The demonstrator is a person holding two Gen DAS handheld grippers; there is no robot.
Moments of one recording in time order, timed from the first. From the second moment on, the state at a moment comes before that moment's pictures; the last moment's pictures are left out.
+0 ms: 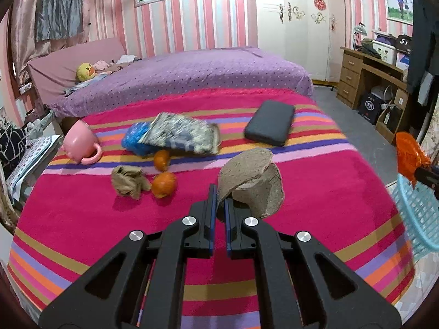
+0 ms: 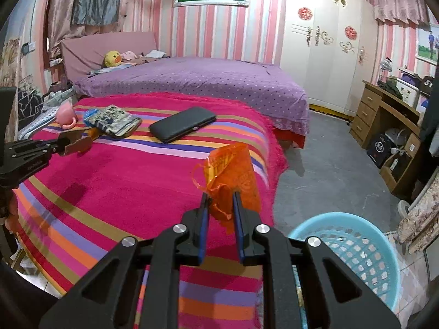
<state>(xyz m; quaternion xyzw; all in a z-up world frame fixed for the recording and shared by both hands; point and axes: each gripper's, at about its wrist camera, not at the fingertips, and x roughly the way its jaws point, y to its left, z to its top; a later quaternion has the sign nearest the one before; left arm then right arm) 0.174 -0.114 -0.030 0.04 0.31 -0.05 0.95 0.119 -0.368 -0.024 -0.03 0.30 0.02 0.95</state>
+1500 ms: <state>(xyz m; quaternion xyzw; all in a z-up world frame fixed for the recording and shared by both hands) 0.118 -0.433 -0.057 0.12 0.32 -0.25 0.91 0.058 -0.586 -0.048 0.07 0.29 -0.14 0.94</state>
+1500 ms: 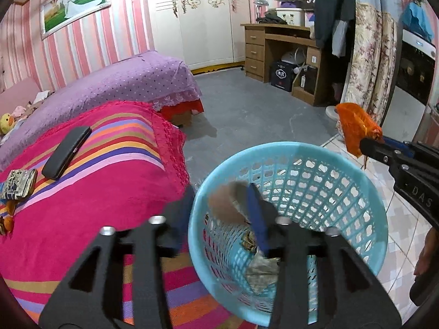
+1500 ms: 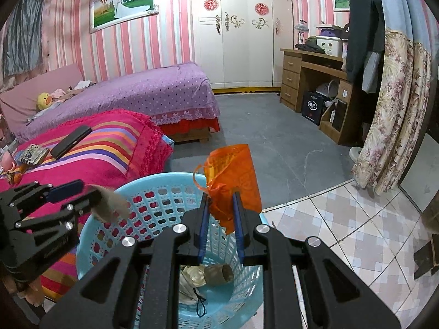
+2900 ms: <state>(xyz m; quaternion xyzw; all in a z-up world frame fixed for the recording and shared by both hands) 0.123 -0.231 0.012 0.09 0.24 -0.10 0.96 0.076 -0.492 -0.006 0.06 0.23 -0.09 0.97</state>
